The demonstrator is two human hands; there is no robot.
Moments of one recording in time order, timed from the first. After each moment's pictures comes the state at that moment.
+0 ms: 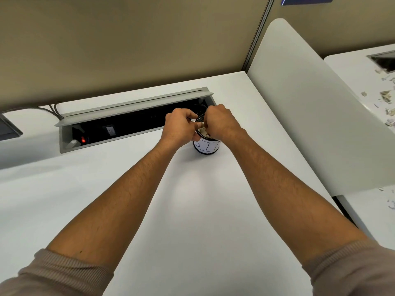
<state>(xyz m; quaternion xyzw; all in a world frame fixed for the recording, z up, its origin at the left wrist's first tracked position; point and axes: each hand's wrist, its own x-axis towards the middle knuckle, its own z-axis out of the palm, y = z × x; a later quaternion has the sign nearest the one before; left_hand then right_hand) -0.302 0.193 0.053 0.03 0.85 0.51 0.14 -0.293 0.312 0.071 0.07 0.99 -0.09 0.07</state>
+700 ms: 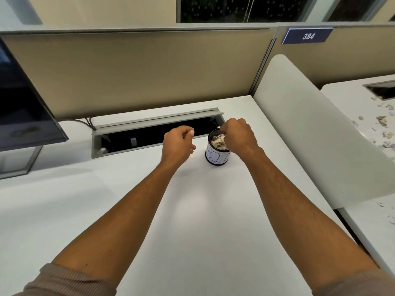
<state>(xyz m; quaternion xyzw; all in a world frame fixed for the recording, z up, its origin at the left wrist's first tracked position) -0.269 0.142 0.067 0.01 0.84 0.55 0.01 -0.253 0.305 0.114 0.12 0.99 -0.12 0.01</state>
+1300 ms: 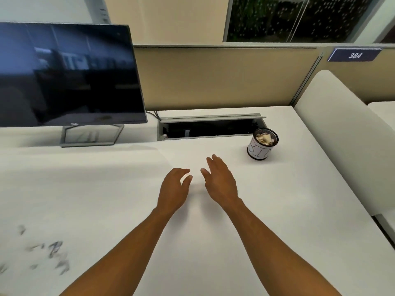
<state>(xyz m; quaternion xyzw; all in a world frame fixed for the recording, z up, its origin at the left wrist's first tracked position) -0.103 -0.028 0.012 -0.01 0.90 0.43 -0.04 -0.120 0.130 0.029 -0.02 0.97 -0.22 0.03</state>
